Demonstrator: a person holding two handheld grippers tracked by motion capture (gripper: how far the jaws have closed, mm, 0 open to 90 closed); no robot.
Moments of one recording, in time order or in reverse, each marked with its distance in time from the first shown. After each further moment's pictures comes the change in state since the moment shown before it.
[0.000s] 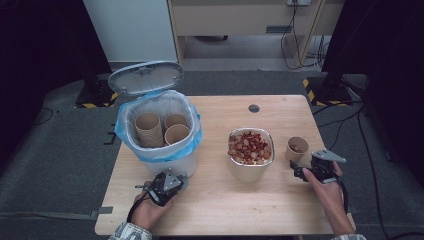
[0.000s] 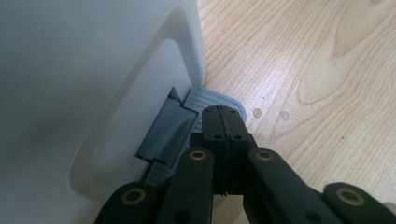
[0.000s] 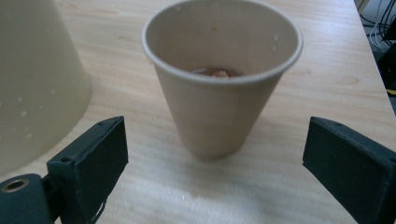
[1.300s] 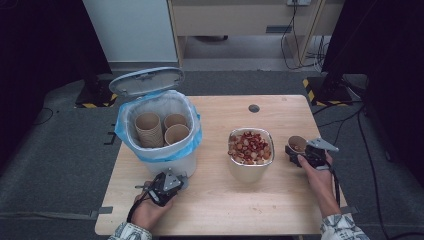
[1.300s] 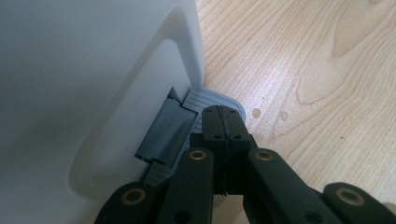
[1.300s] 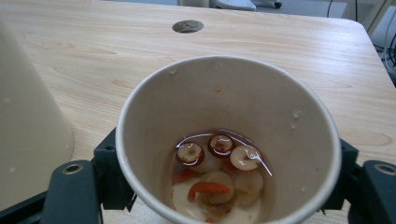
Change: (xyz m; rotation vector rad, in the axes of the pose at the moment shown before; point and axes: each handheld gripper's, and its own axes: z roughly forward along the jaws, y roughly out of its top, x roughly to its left) left arm -0.001 0.000 0.000 -0.001 -0.002 -0.002; right arm -0.007 0.019 0.040 -0.099 0.037 0.004
